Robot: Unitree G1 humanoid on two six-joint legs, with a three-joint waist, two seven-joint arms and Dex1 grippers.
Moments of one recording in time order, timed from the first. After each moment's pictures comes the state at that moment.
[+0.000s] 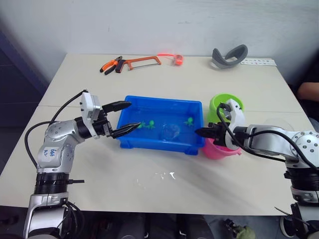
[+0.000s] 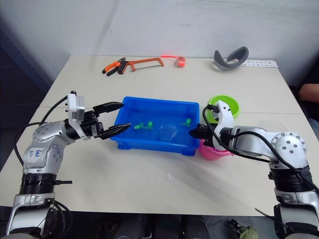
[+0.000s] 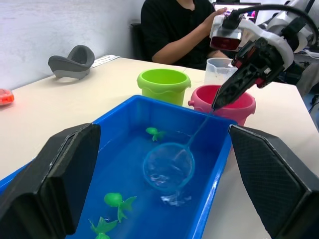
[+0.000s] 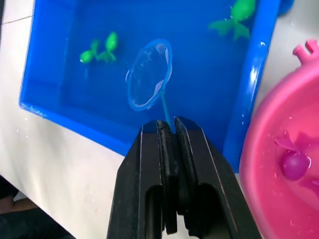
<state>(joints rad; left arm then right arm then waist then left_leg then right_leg) -0.49 0.55 0.16 0.08 -0.49 0.24 -1.07 -0.57 -0.76 -0.02 -0.10 1.95 1.13 -0.61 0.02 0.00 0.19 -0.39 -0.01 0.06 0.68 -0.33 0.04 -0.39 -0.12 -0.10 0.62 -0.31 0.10</state>
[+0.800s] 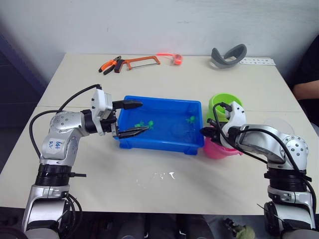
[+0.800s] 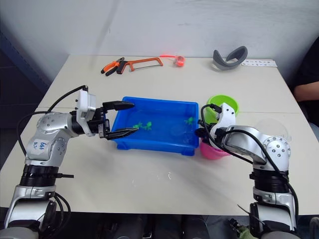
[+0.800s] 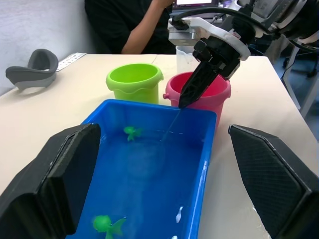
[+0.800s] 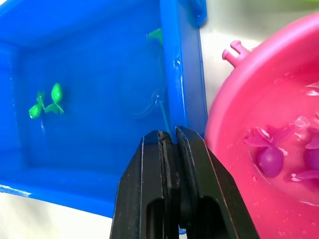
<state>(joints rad) -0.58 0.59 0.06 0.07 -0.44 0.21 -1.14 -0.57 -0.50 -0.18 -0.07 1.97 1.11 -1.10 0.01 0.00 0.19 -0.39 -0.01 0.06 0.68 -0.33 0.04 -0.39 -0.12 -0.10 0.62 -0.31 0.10</state>
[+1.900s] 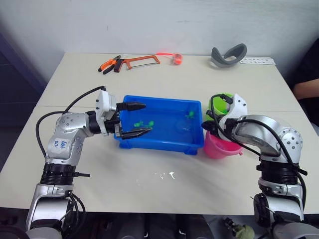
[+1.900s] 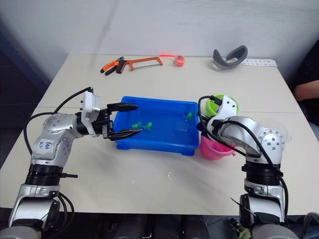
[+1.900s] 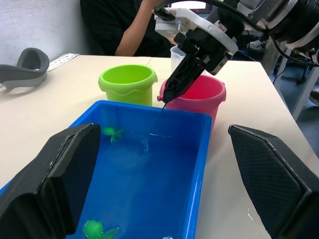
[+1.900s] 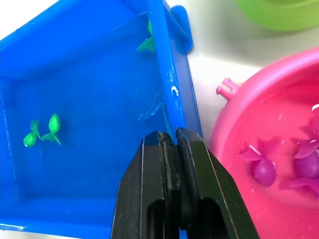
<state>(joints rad) -0.59 0.56 0.04 0.09 -0.44 0.21 -1.14 -0.66 -0.39 -0.20 -0.07 1.97 1.05 -1.33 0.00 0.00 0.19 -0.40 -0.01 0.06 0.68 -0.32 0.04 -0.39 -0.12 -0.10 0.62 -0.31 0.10</state>
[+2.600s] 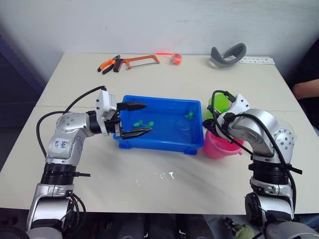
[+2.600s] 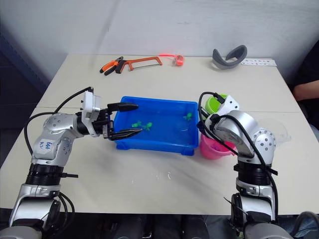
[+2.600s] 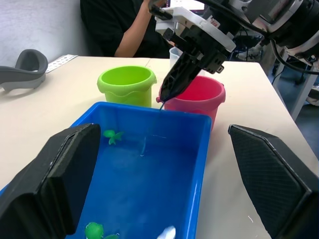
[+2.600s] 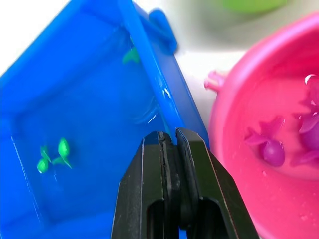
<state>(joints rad) -0.59 0.56 0.04 0.09 -0.44 0.20 -1.14 -0.68 -0.35 -0.20 -0.11 1.98 0.85 -1.47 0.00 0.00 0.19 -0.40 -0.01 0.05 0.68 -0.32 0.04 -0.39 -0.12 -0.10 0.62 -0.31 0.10</state>
